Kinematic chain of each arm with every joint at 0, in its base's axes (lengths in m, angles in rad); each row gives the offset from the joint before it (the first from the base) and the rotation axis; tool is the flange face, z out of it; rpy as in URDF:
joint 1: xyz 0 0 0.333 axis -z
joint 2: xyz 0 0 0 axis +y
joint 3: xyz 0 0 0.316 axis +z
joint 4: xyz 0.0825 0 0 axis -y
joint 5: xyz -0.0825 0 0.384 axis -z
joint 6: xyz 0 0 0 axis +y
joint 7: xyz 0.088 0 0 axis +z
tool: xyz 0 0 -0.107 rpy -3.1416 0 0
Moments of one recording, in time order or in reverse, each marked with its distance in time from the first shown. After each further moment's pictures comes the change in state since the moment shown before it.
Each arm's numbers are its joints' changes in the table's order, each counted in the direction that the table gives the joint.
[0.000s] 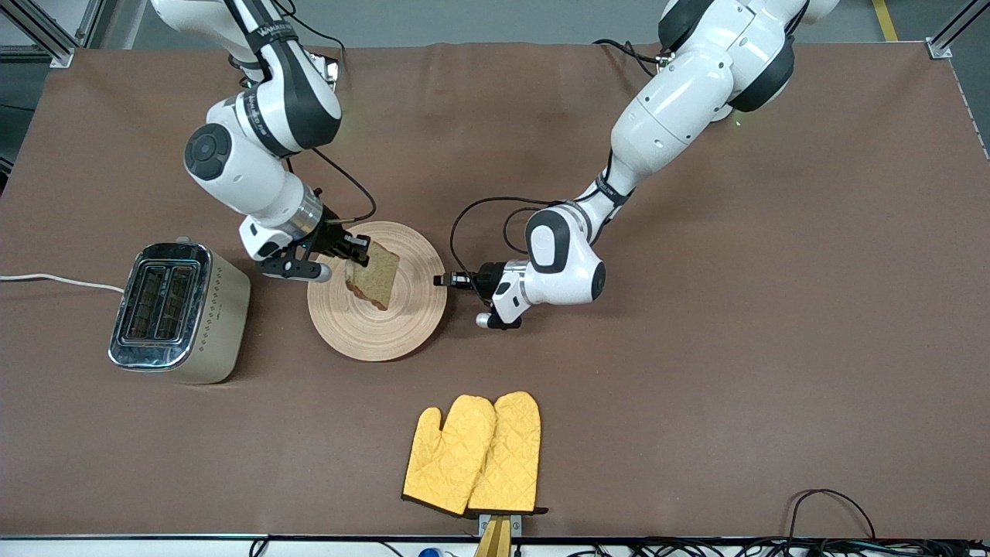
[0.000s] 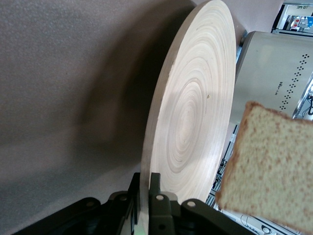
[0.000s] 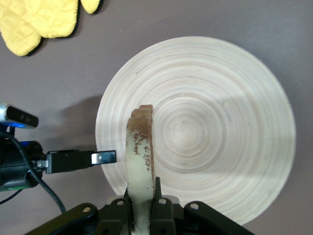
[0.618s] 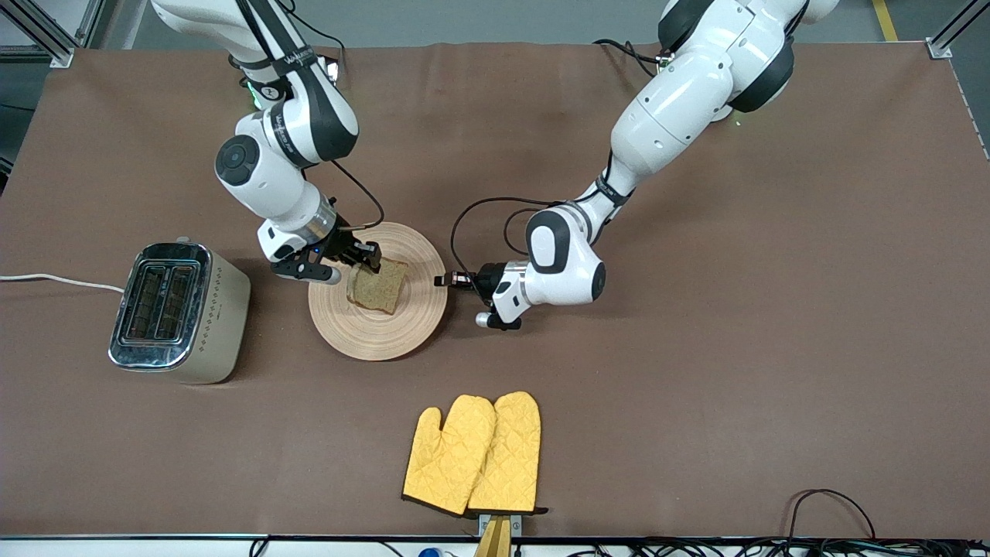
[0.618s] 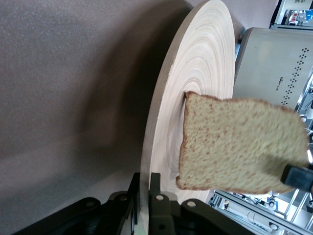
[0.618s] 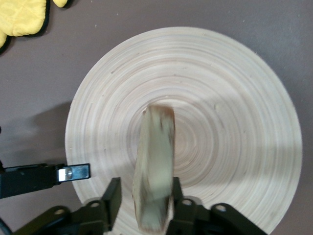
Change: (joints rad) left arm 0.001 0.004 0.003 0.000 0.000 -0.004 -0.064; right arm -0.010 0.056 -0.015 -0.105 -0.007 -0.182 0.043
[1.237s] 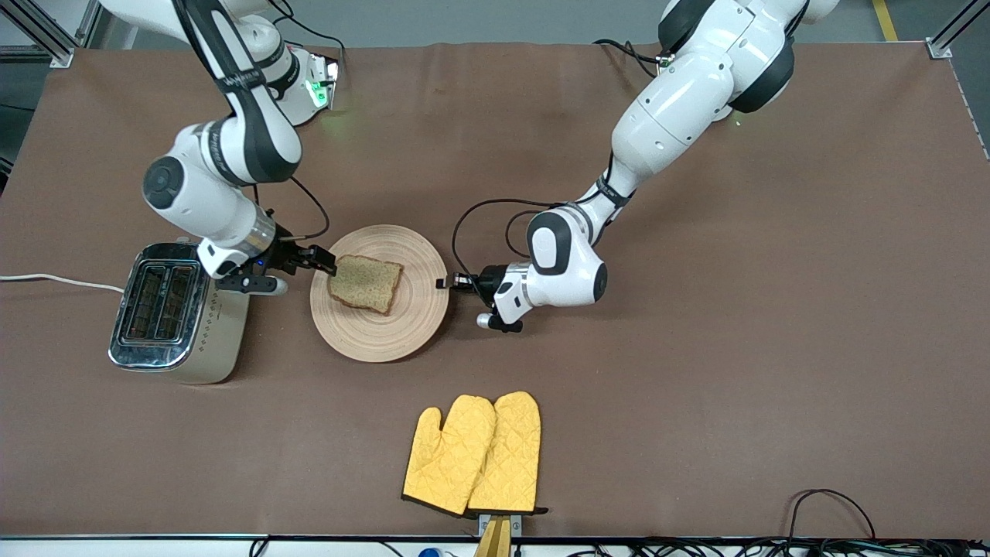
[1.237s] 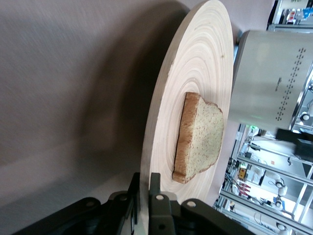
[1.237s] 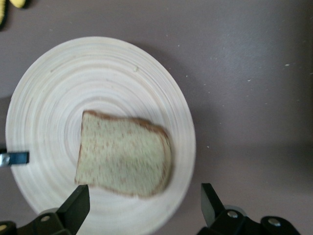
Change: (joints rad) left arm -0.014 -0.006 0.010 0.004 -0.009 -0.011 -0.021; right arm 0.172 -0.082 -0.022 -0.020 0.025 0.161 0.262
